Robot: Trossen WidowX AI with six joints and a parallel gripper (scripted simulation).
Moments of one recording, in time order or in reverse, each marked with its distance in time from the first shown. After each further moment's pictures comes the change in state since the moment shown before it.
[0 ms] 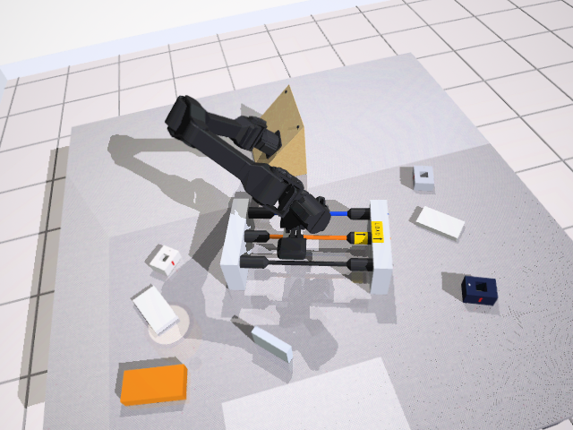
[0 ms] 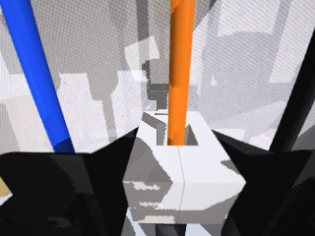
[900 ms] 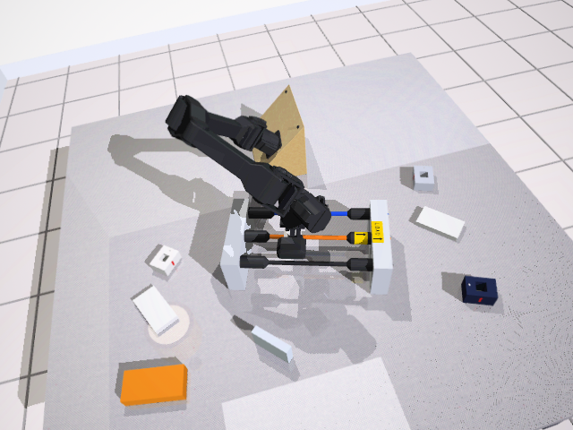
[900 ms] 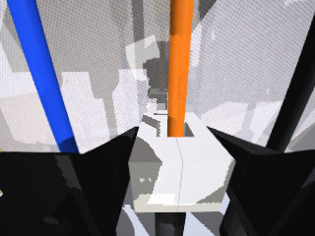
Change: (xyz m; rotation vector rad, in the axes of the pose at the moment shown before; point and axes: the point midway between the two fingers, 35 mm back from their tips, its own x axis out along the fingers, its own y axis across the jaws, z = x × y) arm -0.003 0.000 -0.001 -0.003 0.007 0.006
